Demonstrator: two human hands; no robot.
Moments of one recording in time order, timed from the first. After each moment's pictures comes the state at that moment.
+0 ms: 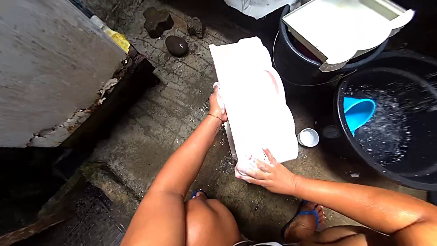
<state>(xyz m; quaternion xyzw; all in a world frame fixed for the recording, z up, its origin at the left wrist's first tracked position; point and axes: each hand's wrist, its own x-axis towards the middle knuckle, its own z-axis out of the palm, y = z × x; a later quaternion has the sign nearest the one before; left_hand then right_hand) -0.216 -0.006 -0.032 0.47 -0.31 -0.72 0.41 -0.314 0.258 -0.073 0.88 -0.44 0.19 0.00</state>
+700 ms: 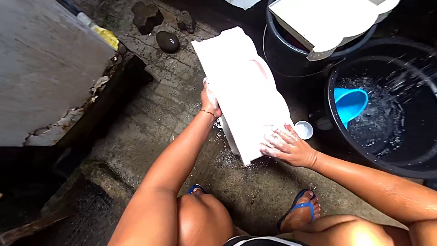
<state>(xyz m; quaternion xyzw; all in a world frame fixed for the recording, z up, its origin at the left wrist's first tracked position) -0.224 0.009 -0.028 0.46 -0.30 -0.71 0.44 -0.412 0.262 -0.092 0.86 -0.44 0.25 0.08</state>
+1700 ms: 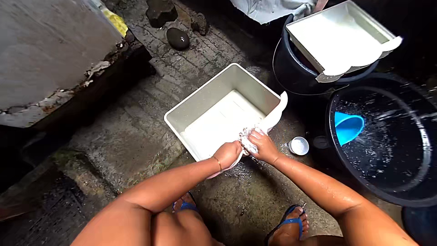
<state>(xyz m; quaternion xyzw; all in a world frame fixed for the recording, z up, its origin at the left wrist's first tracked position) -0.174 0.105 -0.085 0.37 -0.81 -0.44 -0.16 -0.361 0.176 -0.123 0.75 -0.60 0.24 -0.15</state>
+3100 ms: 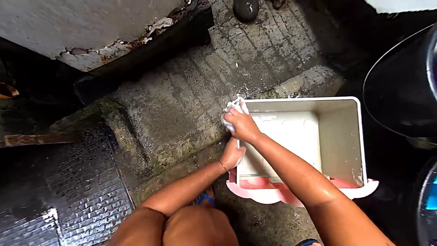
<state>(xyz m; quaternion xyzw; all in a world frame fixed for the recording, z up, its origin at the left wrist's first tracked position) -0.053 0.069 -0.134 0.59 -0.49 -0.62 0.16 -0.159 -0.014 -0.146 0.85 -0.42 0.22 -0.24</state>
